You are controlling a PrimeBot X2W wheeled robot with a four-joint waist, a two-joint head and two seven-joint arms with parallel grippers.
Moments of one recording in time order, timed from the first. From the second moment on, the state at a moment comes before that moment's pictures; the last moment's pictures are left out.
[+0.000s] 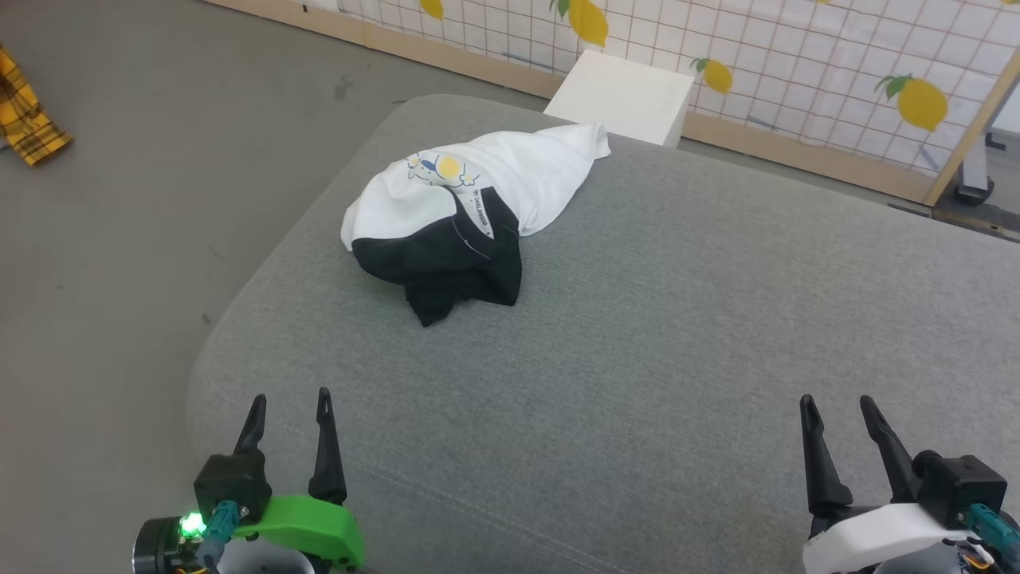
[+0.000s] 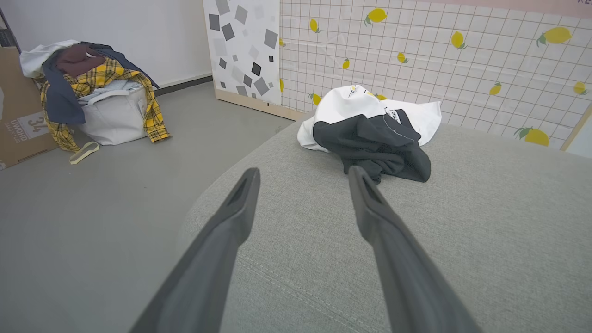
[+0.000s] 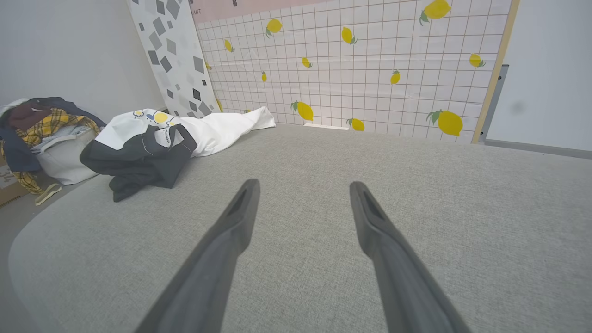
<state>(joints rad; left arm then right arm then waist) 0.03 0.05 -0.03 0.11 -0.11 0.06 -0.20 0.06 -0.05 -0.08 0.15 0.16 0.13 -0.20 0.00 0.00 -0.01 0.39</state>
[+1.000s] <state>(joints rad) 0.04 0.05 -0.04 0.16 -0.12 0.07 -0.25 0.08 -0.05 -0.10 0.21 0.22 0.13 -0.26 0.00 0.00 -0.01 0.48</state>
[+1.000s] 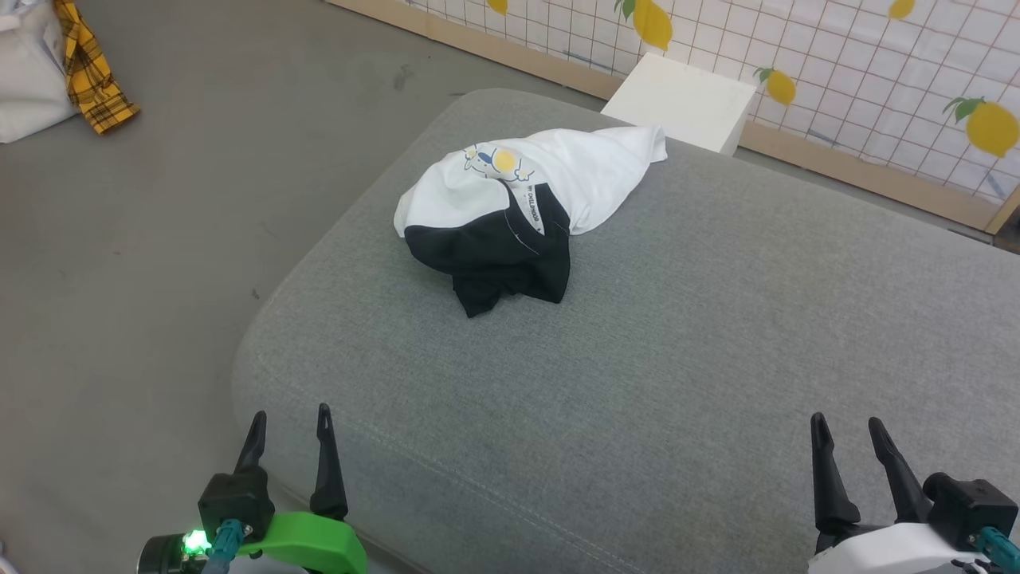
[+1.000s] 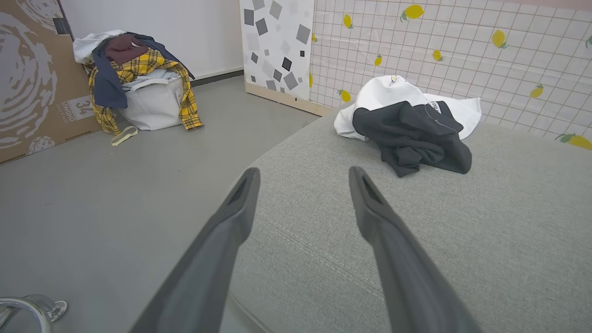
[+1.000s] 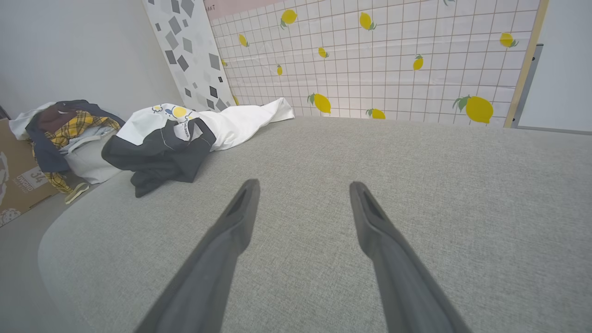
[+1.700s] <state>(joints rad) -0.19 0.09 -0.04 0.27 -0.16 -0.01 -0.24 0.04 -0.05 -0.06 0.19 0.16 0.13 -0.26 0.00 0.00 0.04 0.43</state>
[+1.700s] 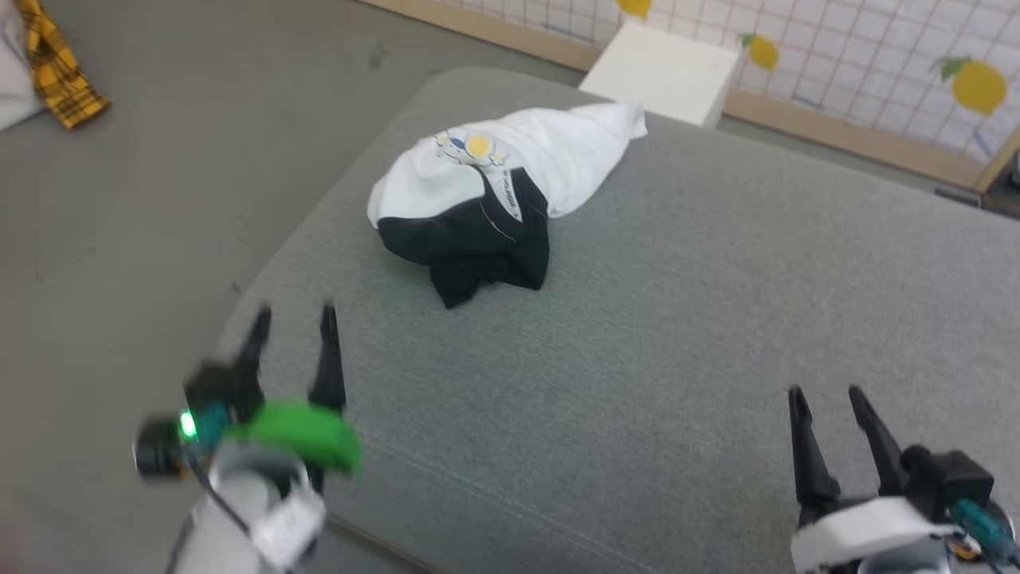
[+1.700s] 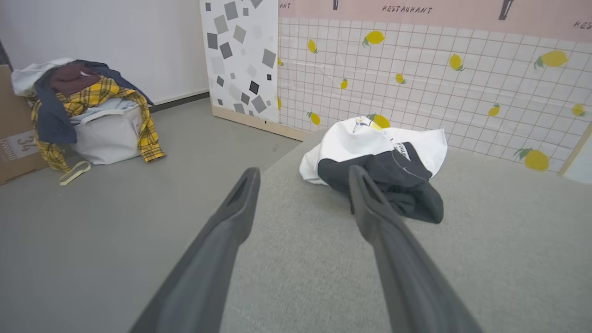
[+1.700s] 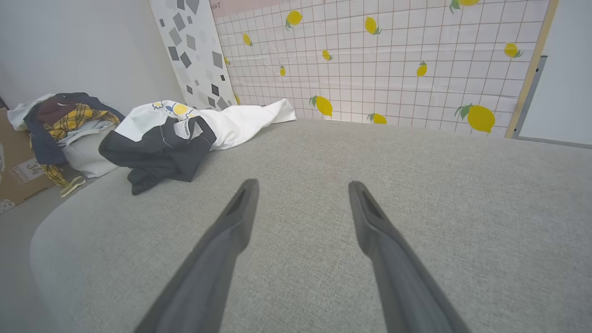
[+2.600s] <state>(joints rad) -0.99 0.19 0.02 0.91 -0.43 -0.02 0.68 -0.08 -0.05 -0.11 -0.06 0.05 0.13 -0.16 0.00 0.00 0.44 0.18</state>
